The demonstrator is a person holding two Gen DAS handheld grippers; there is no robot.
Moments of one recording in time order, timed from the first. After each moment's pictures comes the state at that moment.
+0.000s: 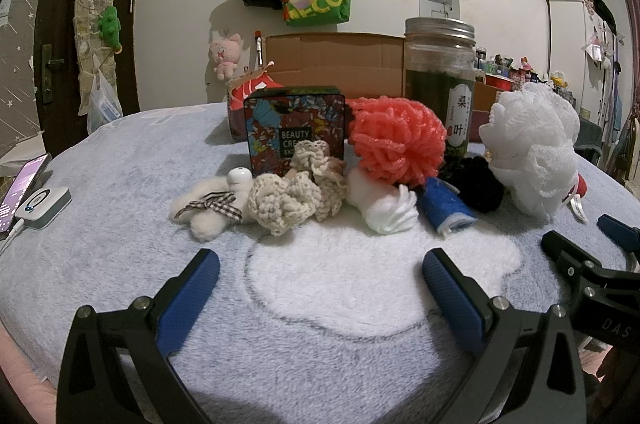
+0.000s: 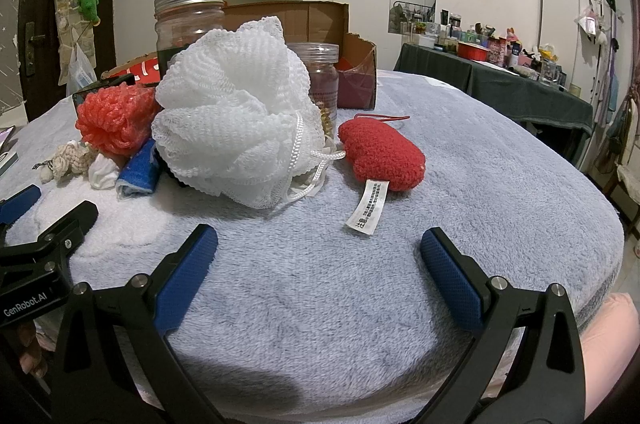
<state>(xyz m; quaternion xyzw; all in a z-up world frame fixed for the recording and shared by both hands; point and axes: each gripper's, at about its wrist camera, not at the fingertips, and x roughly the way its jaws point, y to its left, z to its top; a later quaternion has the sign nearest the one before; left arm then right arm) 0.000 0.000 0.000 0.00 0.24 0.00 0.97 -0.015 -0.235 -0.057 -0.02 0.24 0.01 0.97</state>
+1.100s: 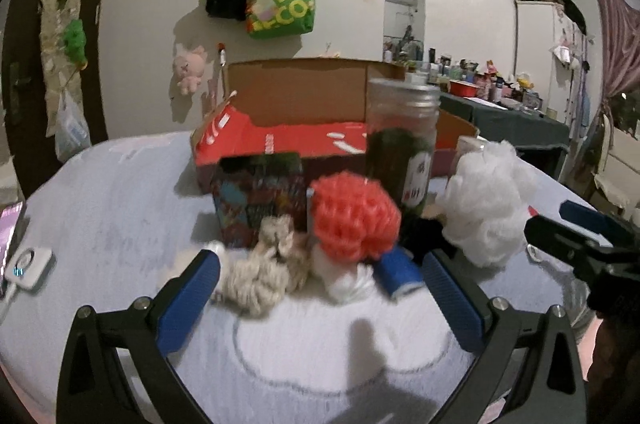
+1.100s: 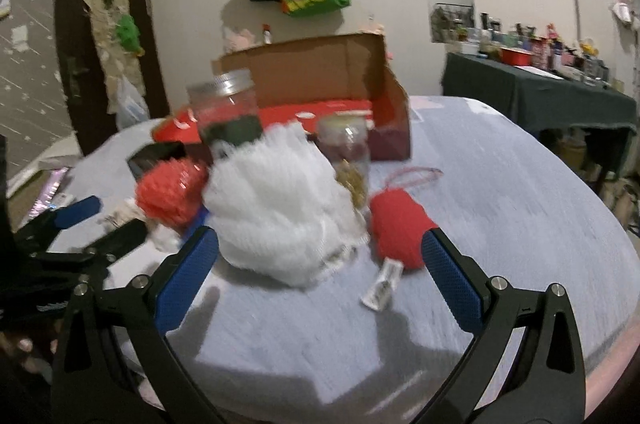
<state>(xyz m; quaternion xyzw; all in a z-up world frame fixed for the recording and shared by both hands) 0.021 -0.006 0.049 0.01 0.24 -0.07 0.97 -0.005 -0.258 0.003 0.03 0.23 0.13 0.97</state>
